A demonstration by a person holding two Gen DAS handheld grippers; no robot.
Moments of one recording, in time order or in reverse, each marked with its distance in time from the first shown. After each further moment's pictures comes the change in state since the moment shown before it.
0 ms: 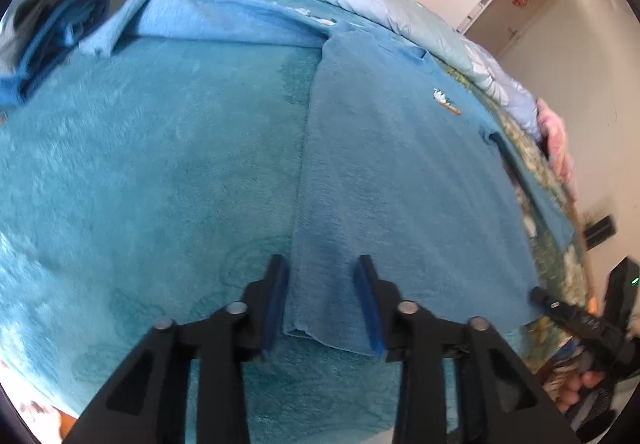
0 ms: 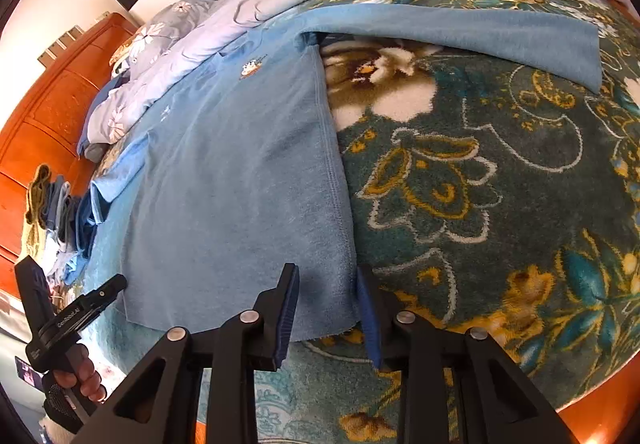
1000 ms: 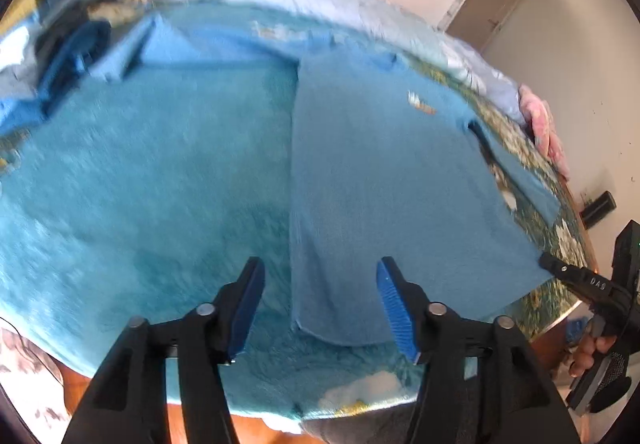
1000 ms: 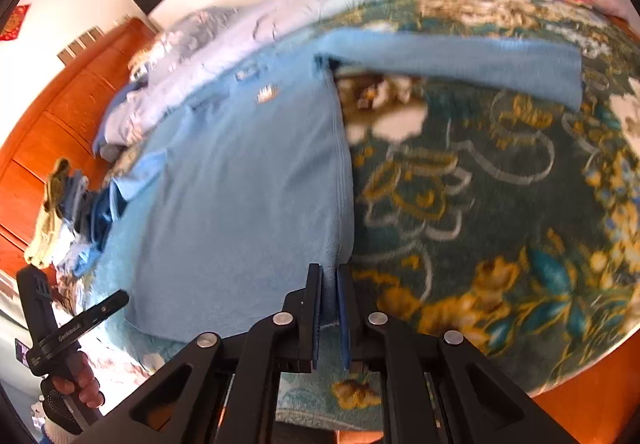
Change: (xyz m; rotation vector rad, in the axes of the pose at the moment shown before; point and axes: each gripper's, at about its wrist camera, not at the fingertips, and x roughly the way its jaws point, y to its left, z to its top) left arm -0.048 -0.024 -0.023 0.131 -0.101 0.056; right arm -0.042 -0.009 -0.002 -0.063 -0.092 0.027
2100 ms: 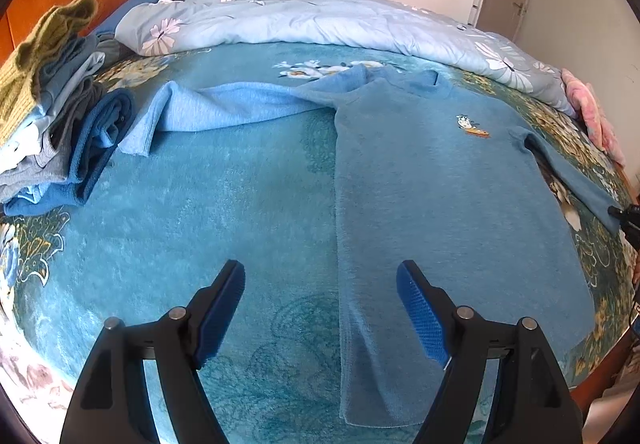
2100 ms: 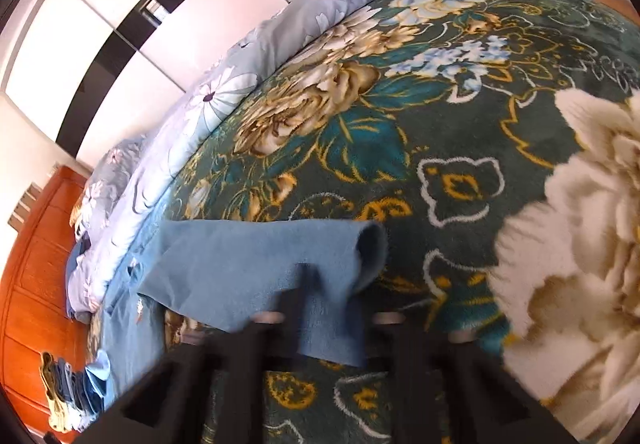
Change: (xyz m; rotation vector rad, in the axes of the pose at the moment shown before) left arm 0.027 -0.014 0.037 0.090 -0.023 0.234; right arm 0.015 -0.216 0.140 0.354 -0.180 -0.082
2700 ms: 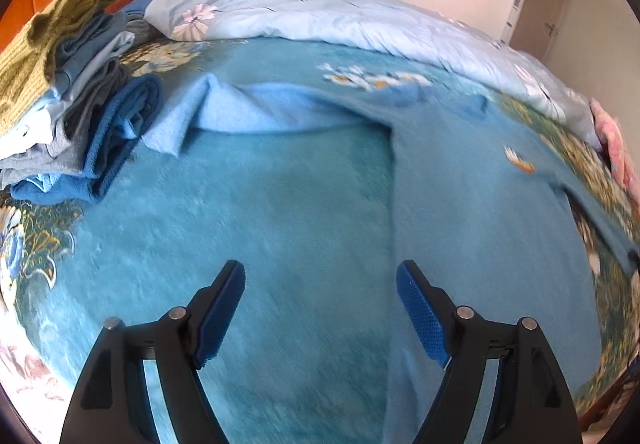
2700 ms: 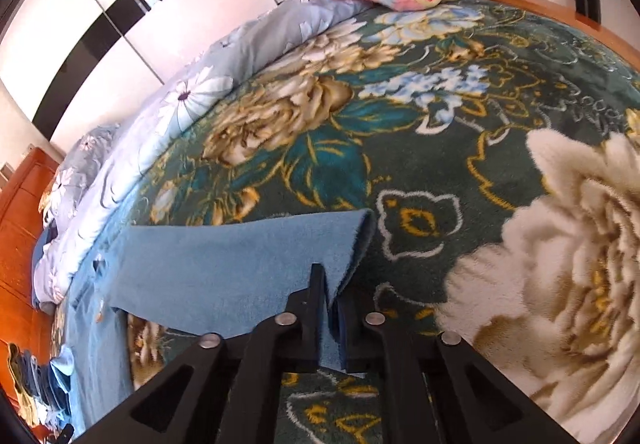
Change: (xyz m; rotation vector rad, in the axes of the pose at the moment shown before) left arm 0.022 0.043 0.033 -0.143 -0.015 0.052; right arm -0.013 -0.004 0.013 -0.058 -0.044 -0.150
